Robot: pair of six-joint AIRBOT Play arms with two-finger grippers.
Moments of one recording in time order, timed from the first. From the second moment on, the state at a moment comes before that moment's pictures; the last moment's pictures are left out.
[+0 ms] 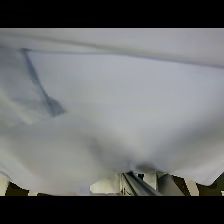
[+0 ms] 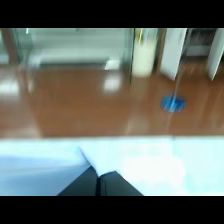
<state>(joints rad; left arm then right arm) 0.16 -0.46 1.49 1.28 -1.08 -1.39 -0.30 -0.48 1.67 -1.31 1.45 1.53</state>
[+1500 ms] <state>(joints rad) 0.19 -1.68 1.51 0.80 -1.13 -1.28 -0.32 -1.75 1.57 -0.83 1.28 1.27</state>
